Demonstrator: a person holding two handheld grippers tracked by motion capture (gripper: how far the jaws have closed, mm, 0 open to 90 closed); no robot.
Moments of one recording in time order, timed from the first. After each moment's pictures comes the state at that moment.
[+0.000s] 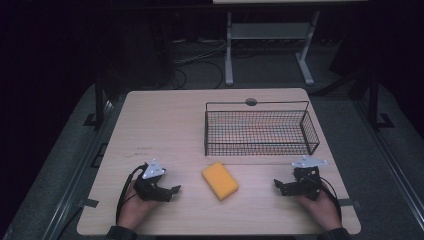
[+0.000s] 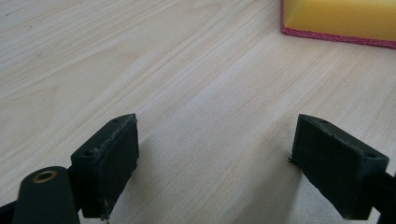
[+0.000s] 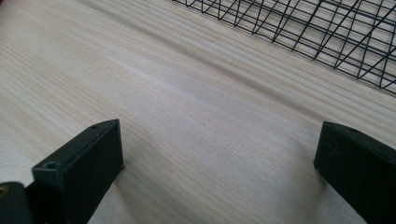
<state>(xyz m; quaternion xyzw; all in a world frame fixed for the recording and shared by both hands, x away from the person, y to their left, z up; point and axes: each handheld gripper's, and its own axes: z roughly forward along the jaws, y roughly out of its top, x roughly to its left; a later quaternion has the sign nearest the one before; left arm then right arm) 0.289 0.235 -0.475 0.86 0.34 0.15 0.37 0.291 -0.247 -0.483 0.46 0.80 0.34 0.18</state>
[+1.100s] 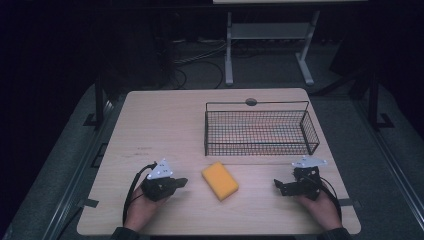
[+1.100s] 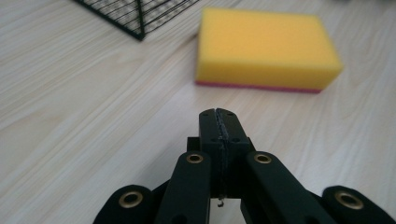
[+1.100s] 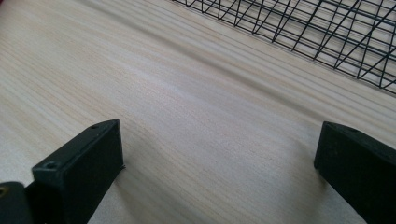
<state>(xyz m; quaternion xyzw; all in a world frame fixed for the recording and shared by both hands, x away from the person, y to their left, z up) 0.276 0.203 -0.447 0.86 0.28 0.09 0.41 0.291 -0.247 -0.483 0.46 0.80 0.33 0.18</state>
